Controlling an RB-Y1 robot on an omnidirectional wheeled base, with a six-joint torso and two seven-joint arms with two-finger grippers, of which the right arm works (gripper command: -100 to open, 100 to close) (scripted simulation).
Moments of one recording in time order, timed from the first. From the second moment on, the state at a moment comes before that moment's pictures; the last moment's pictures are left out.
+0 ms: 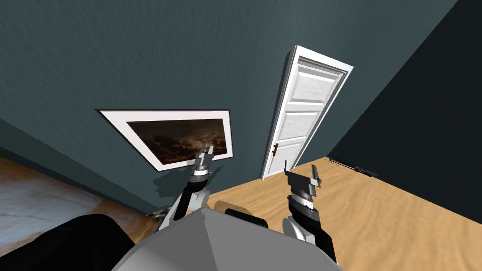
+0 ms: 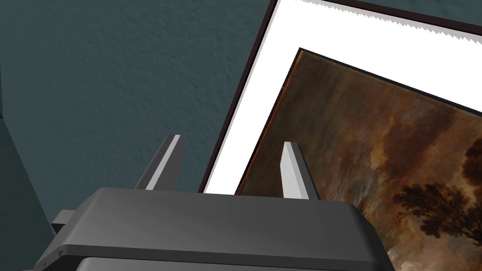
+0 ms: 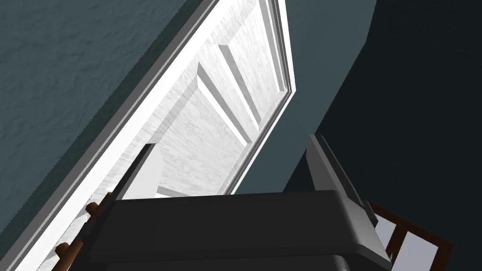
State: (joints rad) arm 0.49 -0.08 0.19 -2.06 -0.35 -0.74 -0.31
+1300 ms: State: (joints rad) arm 0.46 -0.15 0.33 -1.80 -0.59 -0.88 -0.49
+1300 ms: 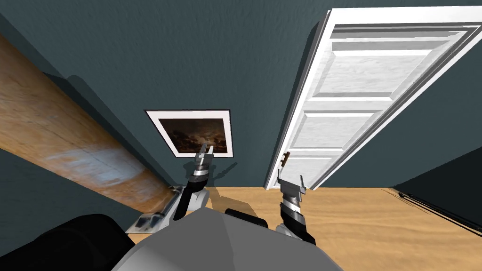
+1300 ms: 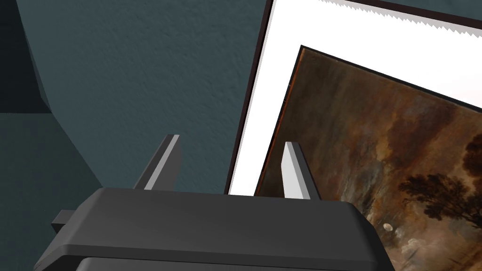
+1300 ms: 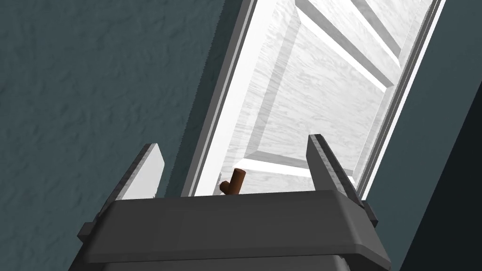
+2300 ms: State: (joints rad) arm 0.43 -0.20 0.43 -1.61 -0.77 -0.98 -0.63
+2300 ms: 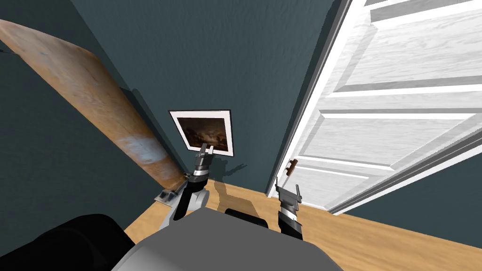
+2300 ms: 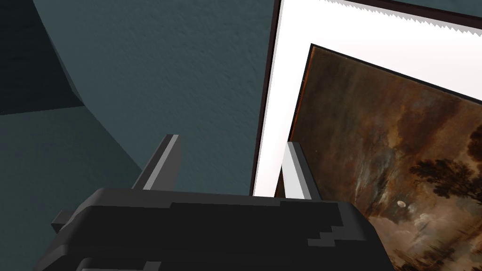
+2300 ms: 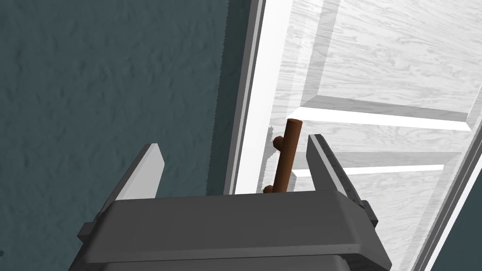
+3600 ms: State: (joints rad) arm 0.40 -0.26 0.55 -1.38 -1.00 -1.10 -0.80
